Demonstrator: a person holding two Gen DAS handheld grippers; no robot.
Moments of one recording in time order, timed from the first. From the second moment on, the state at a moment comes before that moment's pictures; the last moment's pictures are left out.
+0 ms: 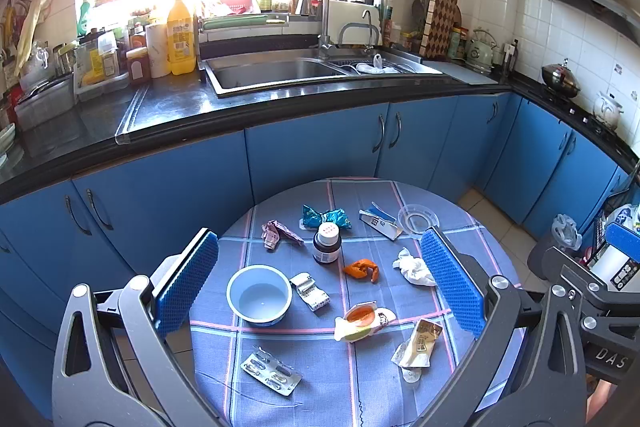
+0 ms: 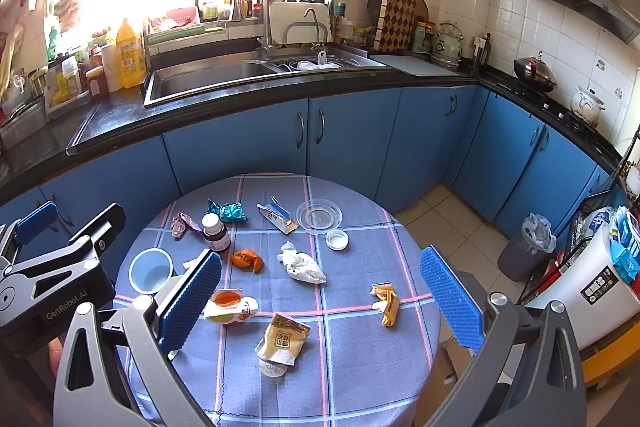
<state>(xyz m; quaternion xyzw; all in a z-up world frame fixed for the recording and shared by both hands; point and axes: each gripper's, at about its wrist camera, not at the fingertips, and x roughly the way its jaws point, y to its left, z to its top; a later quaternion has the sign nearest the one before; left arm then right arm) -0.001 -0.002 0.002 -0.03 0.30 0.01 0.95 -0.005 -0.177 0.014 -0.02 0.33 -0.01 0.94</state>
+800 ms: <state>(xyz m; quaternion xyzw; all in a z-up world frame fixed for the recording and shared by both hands) -0.001 -0.001 -0.001 -0.03 0.30 0.00 0.95 -0.006 -0.176 0.014 -0.02 0.33 -0.01 0.94</state>
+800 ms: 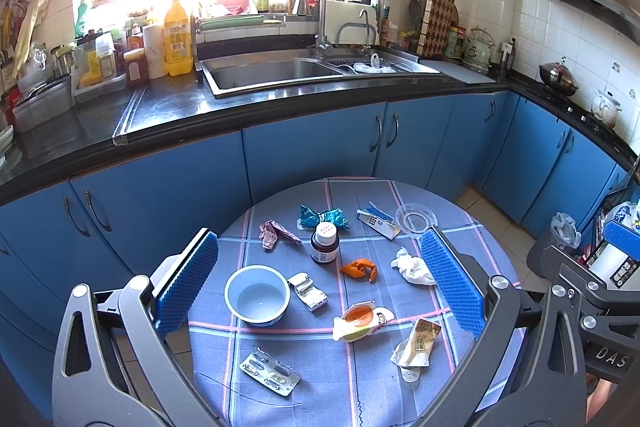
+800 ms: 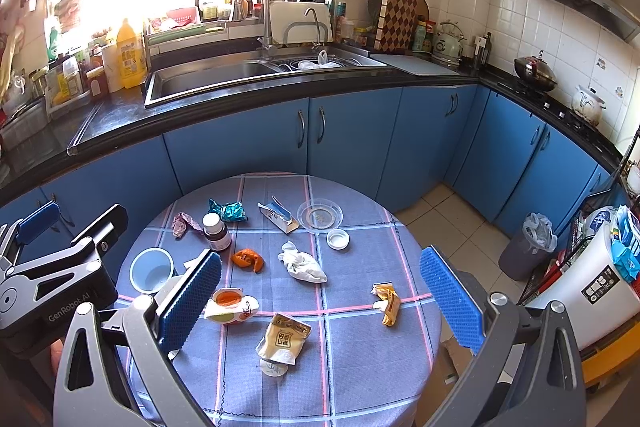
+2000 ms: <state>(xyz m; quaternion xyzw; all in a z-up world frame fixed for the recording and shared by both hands) -0.002 -0.006 -0.001 -0.03 0.30 0.00 0.95 -0.005 -0.174 0.014 -0.02 0.33 -0.01 0.94</state>
